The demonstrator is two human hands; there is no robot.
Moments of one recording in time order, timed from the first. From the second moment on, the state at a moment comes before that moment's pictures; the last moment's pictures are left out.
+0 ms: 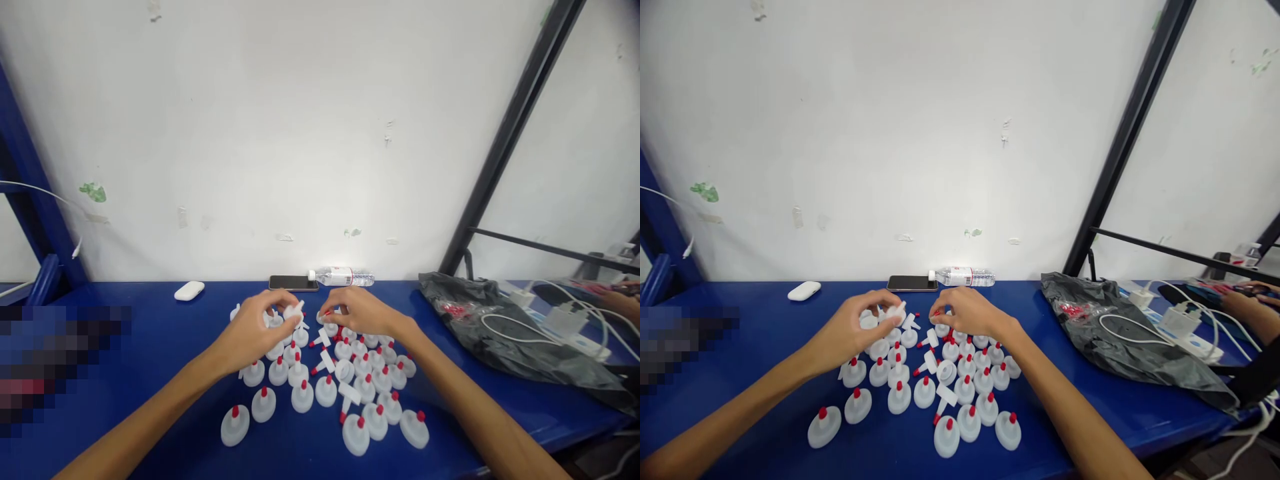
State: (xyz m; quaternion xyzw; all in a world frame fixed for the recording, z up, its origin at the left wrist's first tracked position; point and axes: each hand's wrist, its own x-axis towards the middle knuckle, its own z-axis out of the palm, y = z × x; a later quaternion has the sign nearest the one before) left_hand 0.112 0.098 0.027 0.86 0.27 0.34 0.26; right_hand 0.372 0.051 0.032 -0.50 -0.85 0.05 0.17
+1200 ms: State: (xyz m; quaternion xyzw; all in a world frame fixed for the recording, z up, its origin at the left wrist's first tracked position) left_hand 0.120 0.084 0.019 0.83 0.27 0.38 0.32; right_hand 0.326 0.033 0.024 -0.45 -0.82 0.11 0.34
